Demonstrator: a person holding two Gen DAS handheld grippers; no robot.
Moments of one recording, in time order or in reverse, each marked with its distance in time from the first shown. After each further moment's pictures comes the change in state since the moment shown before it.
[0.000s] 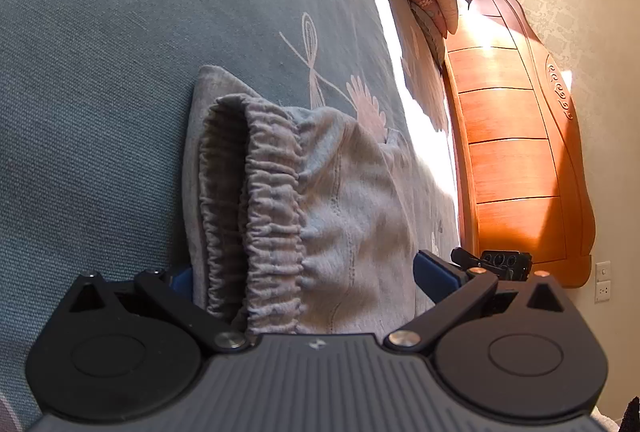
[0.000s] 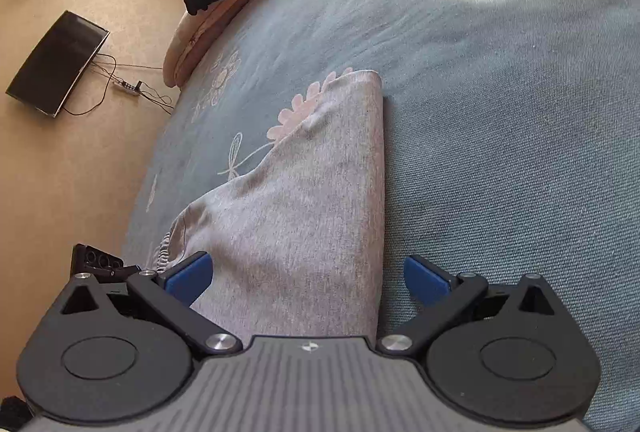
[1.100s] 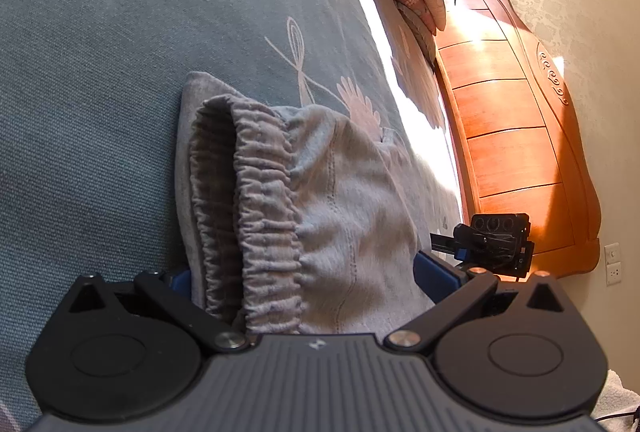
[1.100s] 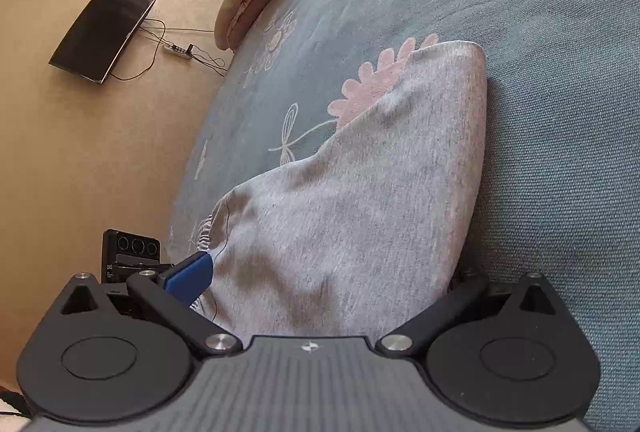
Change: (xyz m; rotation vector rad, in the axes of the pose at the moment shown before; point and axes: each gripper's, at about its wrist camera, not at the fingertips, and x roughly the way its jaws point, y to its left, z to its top) left arm -0.004 0.002 -0.007 0.071 -0.031 -0.001; right arm 0.052 0.028 0.019 -0.107 0.120 0.136
